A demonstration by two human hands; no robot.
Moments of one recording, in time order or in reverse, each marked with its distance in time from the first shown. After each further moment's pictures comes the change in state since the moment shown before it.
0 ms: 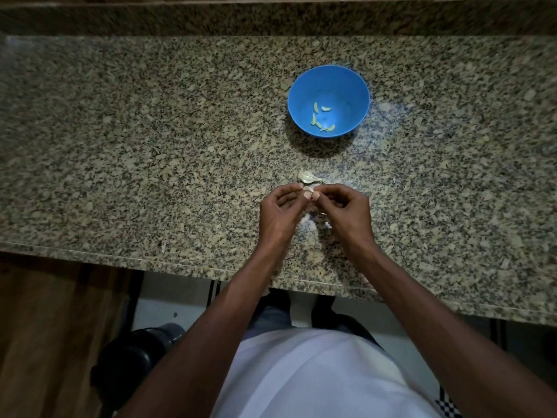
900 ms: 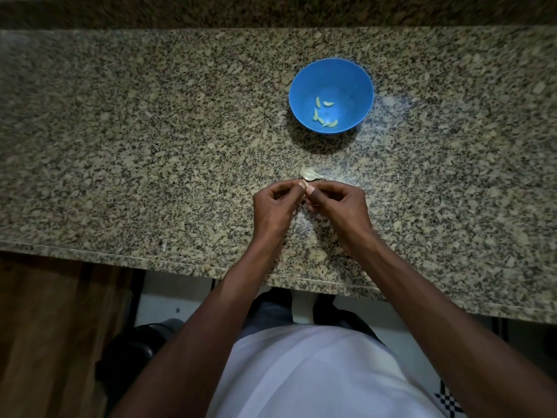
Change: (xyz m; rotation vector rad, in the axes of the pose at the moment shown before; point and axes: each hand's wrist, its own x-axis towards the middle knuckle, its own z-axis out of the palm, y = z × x) left_hand 0.010 0.007 -0.006 0.068 0.050 0.025; right_hand 0.004 -0.011 0.011 0.130 -0.071 0.131
